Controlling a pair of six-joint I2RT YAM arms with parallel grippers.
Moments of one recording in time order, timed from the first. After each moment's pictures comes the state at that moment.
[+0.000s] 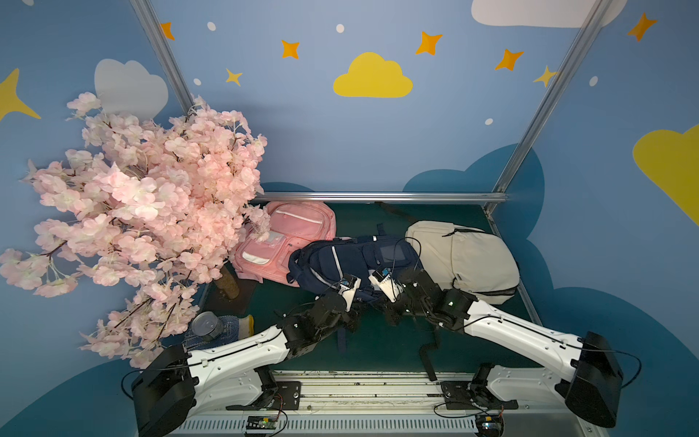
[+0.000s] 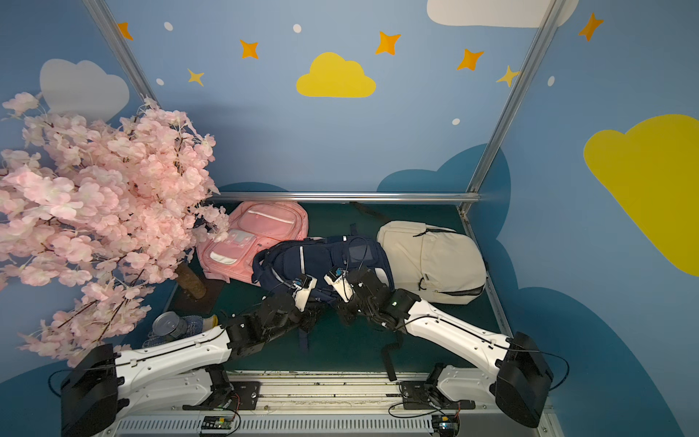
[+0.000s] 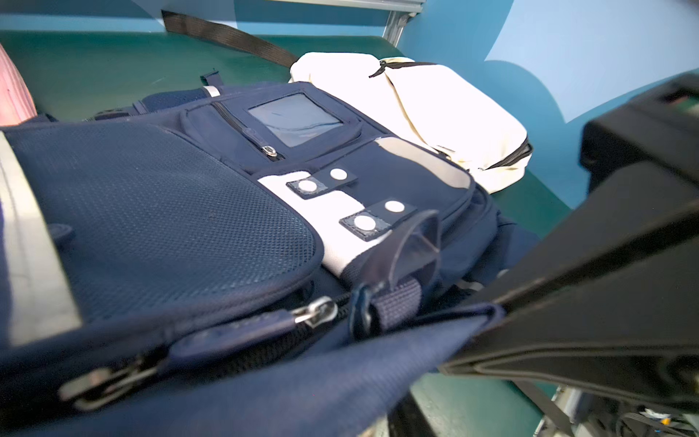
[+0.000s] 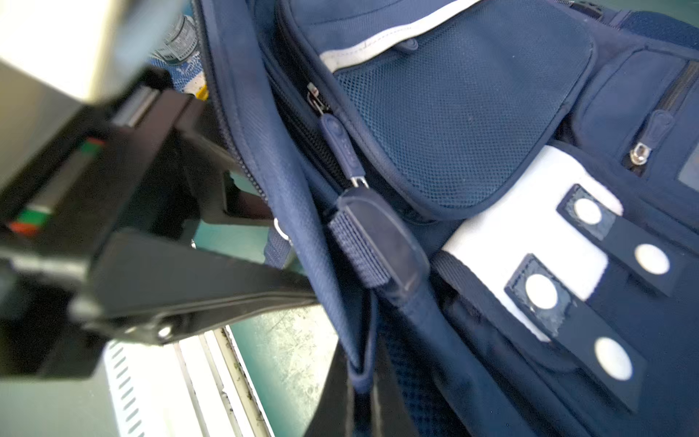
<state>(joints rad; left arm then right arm) -0.96 1.10 0.53 0.05 -0.17 -0.40 0.95 1.22 0.86 -0.38 -0.19 0.15</state>
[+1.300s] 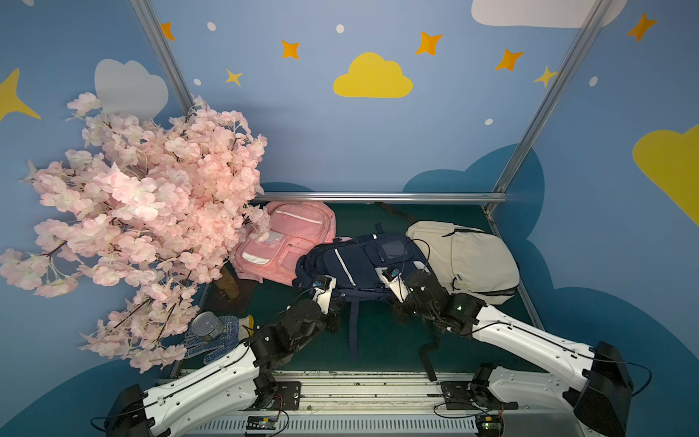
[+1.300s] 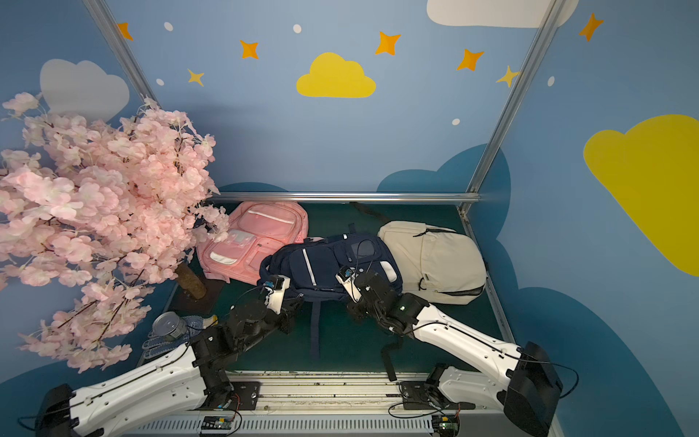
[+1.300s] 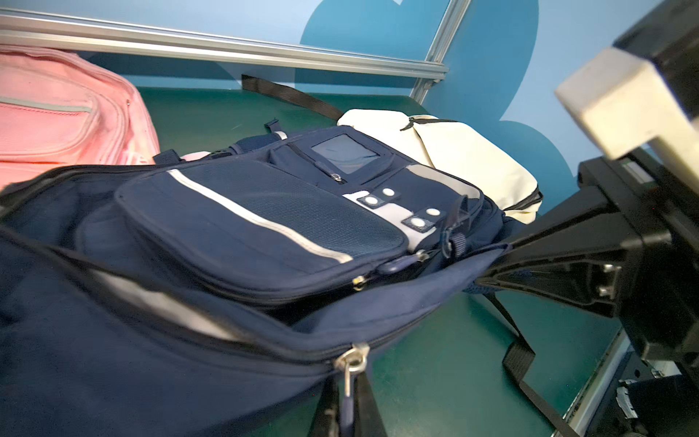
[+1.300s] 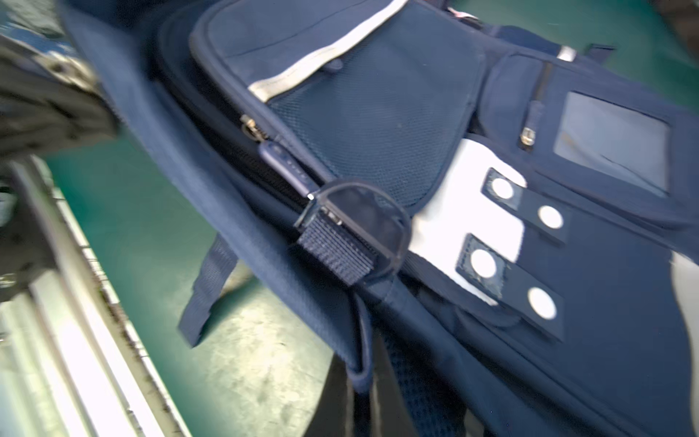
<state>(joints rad) -0.90 0.75 0.45 -0.14 -0.23 -0.43 0.92 1.14 0.80 -0.43 0.08 0.07</state>
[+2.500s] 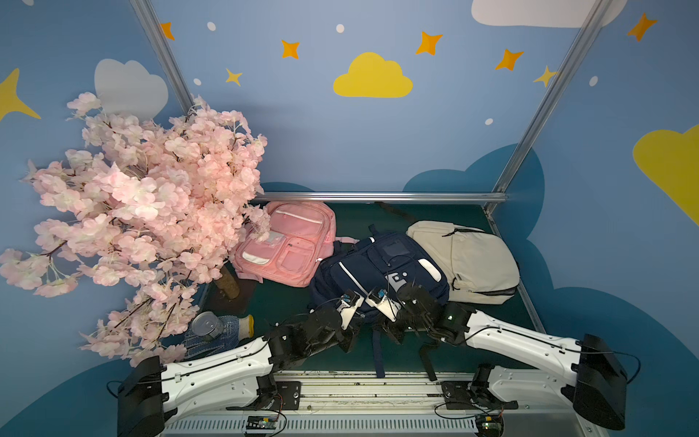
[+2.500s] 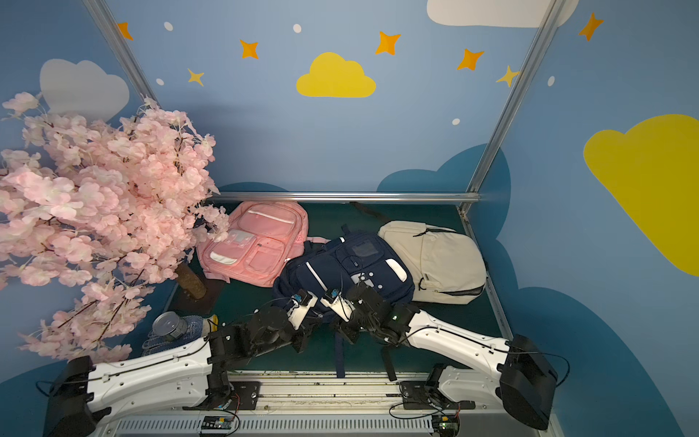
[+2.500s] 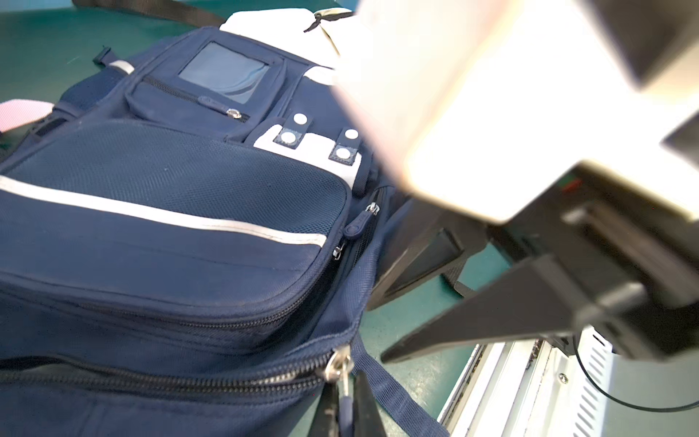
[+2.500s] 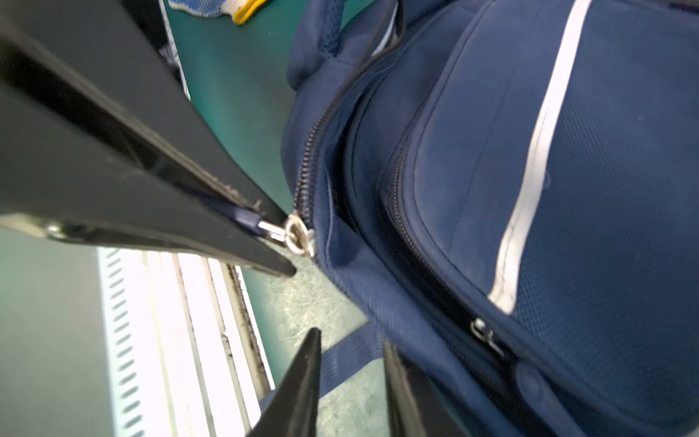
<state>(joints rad) -1.10 0.91 0.51 -0.15 -0.12 -0.36 1.02 1.19 0.73 -0.32 -0.21 0.02</state>
